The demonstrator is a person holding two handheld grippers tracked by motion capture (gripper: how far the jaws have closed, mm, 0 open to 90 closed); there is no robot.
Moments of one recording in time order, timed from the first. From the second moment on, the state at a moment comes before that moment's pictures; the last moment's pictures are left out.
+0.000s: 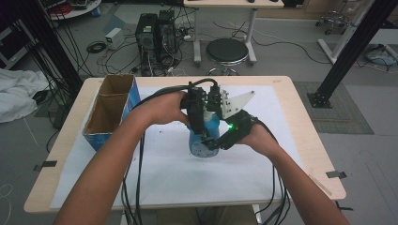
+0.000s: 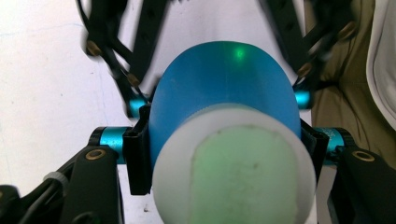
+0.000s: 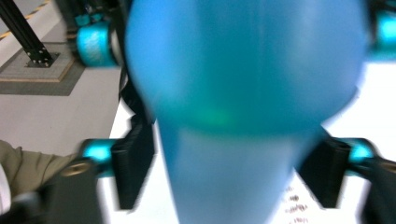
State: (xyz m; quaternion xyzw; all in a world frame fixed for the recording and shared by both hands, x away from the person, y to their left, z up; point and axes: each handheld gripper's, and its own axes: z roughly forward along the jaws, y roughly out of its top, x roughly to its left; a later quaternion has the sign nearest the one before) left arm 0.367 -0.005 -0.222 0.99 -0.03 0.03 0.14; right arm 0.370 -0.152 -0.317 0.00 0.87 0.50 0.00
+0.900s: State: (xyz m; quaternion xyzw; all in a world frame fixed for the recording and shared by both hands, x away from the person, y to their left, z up) left arm 0.383 0.049 -0.191 0.98 0.09 0.09 0.12; right arm 0.370 -0.247 -0.303 0.13 0.96 0.24 0.01
